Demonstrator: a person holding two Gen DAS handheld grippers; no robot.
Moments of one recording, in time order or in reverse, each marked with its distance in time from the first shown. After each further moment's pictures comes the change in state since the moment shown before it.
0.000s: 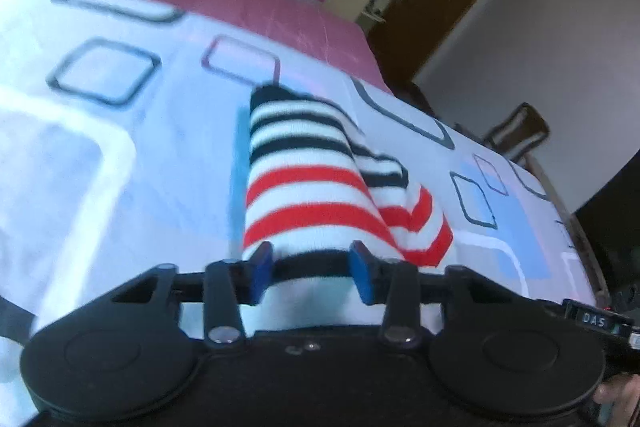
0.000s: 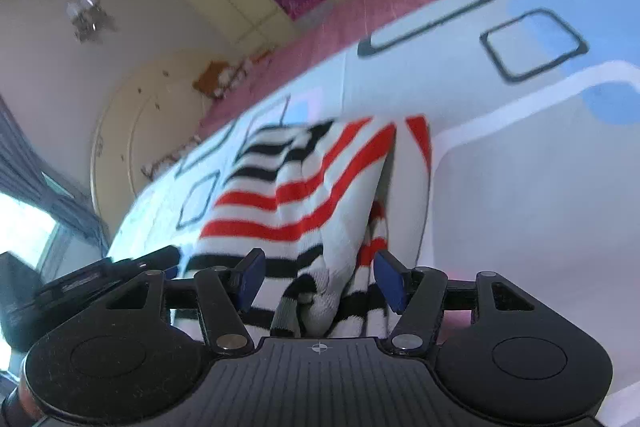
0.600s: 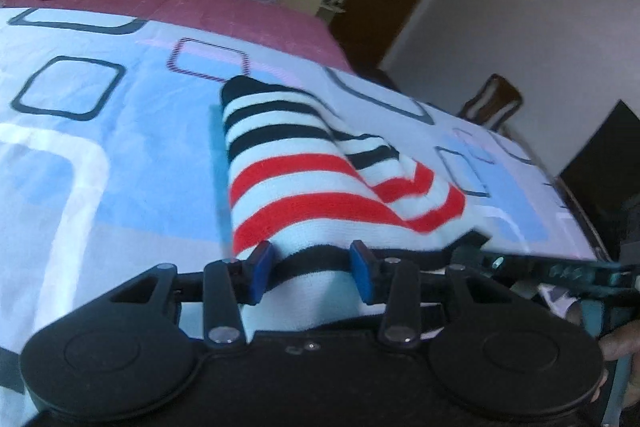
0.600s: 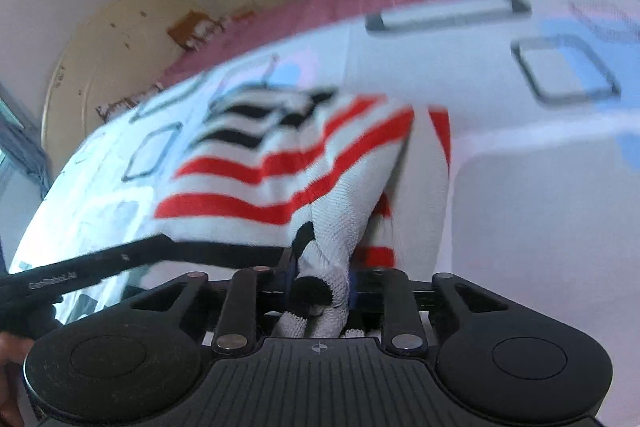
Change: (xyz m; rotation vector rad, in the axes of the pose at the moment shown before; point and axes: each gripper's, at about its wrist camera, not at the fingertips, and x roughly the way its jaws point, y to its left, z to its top) left arm 0.006 -0.004 -0.014 0.157 0.001 -0.056; right arm 0.025 0.037 -0.007 -0.231 -0.024 -0.180
